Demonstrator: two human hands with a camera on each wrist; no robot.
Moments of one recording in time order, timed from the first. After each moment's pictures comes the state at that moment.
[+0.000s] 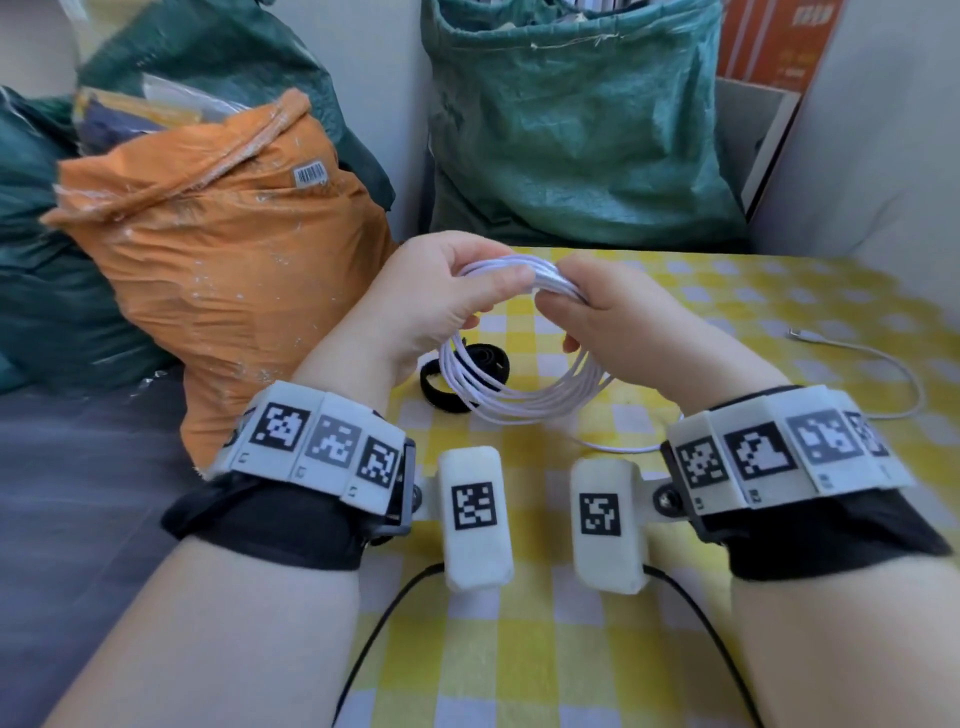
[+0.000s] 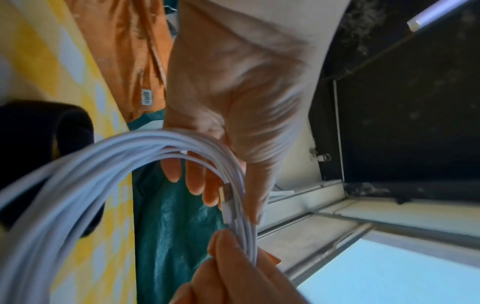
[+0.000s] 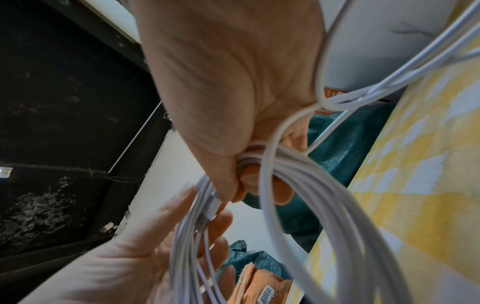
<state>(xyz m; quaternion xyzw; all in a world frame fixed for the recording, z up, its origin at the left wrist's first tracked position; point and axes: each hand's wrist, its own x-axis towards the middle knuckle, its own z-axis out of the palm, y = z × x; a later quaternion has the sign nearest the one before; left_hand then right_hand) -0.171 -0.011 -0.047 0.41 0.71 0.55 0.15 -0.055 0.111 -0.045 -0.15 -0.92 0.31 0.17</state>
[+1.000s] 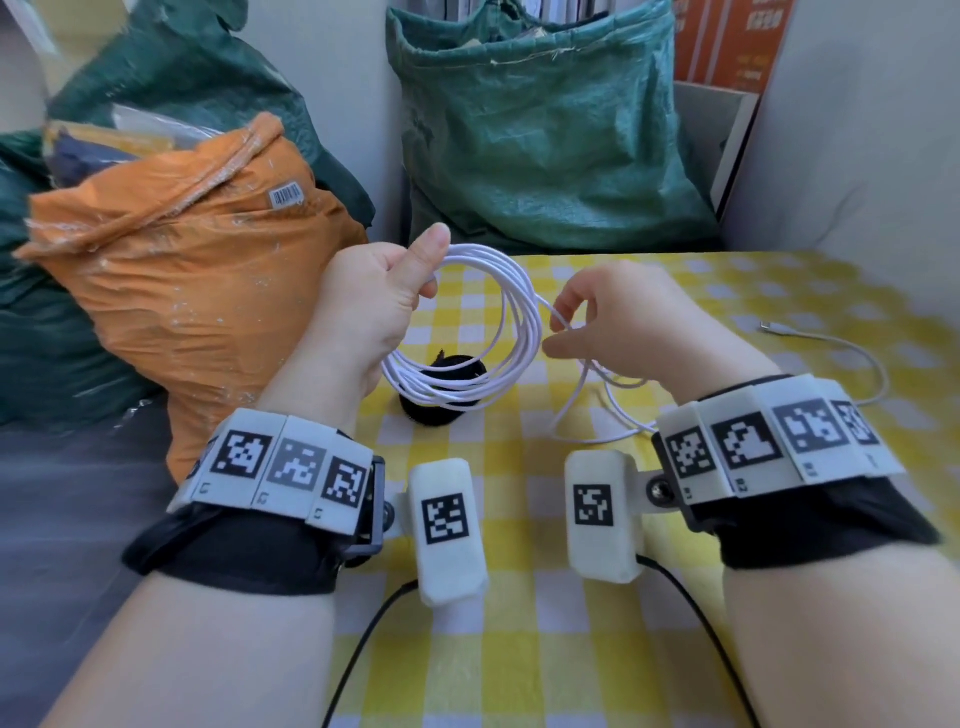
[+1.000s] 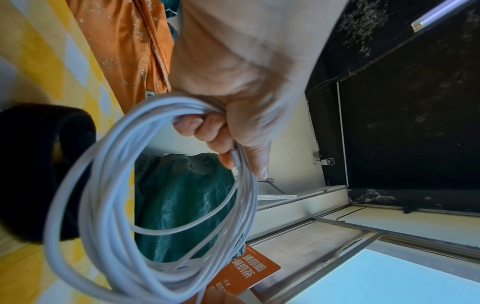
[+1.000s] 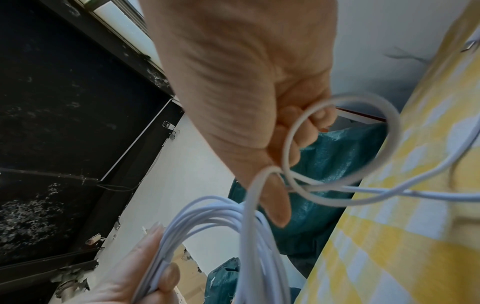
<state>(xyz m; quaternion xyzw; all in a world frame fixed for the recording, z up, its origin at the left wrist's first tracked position) -0.189 -0.008 -0.051 0.32 0.72 0.61 0.05 -0.044 0.127 -0.040 -0.29 -0.92 0.21 0.14</state>
